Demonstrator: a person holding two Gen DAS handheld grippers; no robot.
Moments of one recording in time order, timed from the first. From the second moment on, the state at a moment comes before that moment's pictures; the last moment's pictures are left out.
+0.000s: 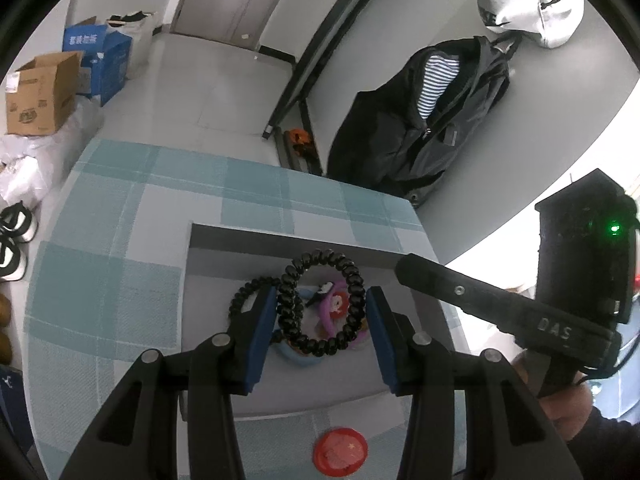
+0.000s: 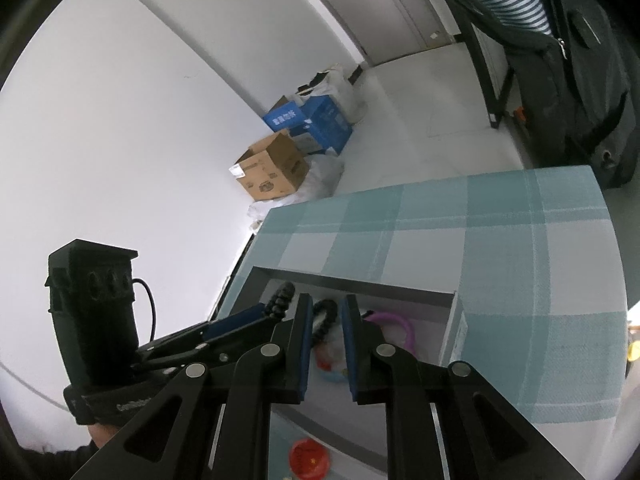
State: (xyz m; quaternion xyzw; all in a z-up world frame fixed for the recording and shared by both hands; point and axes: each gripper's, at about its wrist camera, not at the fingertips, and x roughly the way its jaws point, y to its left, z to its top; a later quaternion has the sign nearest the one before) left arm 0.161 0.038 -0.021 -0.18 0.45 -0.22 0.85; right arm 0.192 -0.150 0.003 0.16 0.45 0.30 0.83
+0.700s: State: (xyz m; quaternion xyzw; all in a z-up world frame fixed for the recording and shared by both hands) left arm 0.125 0.036 -0.003 -0.13 0.41 -0.19 0.88; right arm 0.178 -0.175 0.014 0.18 0.44 0.27 0.84
